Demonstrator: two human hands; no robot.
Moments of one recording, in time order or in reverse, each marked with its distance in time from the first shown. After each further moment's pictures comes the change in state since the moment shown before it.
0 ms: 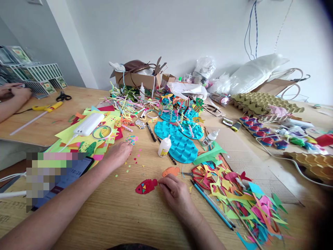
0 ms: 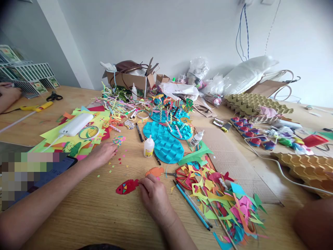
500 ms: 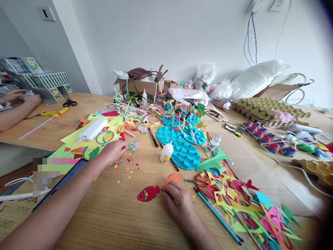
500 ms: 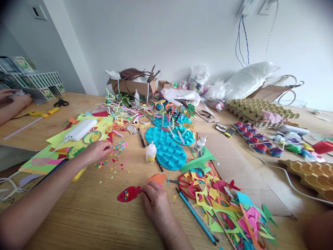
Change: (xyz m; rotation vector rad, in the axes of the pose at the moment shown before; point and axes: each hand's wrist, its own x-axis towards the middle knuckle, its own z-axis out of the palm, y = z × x) left_hand -0.003 -0.025 -0.038 -0.073 0.071 -0.091; right_hand 0.001 0.002 0.000 0.023 -0.016 0.001
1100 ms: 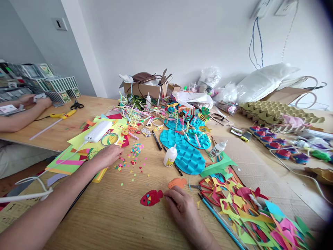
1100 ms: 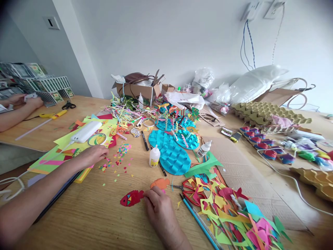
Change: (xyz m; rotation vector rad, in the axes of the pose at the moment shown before) left_hand -0.011 -0.039 0.011 0.069 -0.124 0.119; right_hand -0.001 0.001 0.000 0.011 -0.023 0.018
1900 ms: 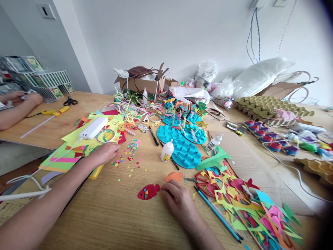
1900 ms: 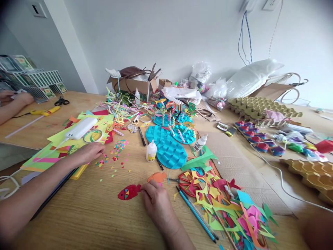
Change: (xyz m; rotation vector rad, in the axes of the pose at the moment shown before) left_hand 0.003 -0.003 0.007 0.021 -0.012 0.001; right_hand 0.002 -0.001 -0.002 -0.027 -0.002 -0.019
